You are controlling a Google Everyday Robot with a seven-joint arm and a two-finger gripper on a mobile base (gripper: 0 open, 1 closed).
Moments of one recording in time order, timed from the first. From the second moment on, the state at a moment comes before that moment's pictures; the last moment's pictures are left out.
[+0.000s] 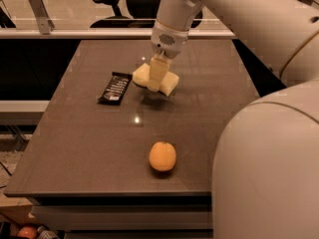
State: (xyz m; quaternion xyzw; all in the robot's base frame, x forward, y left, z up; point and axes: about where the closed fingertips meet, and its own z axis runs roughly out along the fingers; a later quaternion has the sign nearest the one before) arm 0.600 -0.005 0.866 -0.61 0.78 0.13 0.05
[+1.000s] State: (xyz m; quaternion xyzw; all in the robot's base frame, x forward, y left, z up) arm 0.589 0.031 0.844 -0.62 0.77 0.11 0.07
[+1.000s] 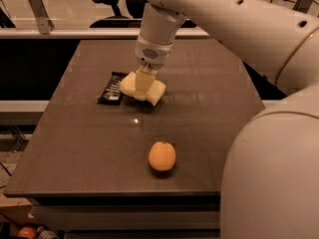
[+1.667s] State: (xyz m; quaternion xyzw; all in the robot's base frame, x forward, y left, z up) arm 0.592 0.034 0.831 -0.61 0.78 0.06 0.09
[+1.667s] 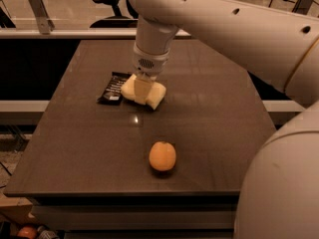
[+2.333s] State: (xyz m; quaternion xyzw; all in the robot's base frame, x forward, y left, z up) arm 0.619 0.014 0.830 -0.59 0.80 0.01 0.09
